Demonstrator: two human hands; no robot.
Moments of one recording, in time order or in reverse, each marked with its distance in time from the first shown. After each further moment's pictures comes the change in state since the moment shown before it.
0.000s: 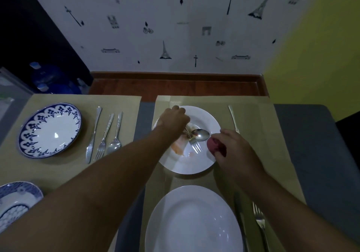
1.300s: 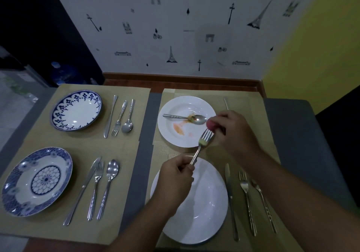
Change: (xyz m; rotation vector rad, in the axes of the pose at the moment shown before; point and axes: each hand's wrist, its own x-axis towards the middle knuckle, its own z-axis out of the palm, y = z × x) left_hand -0.229 0.147 -0.074 -1.540 0.121 -0.798; right_hand -0.047 -0.021 -0.039 0.019 0.209 -0.268
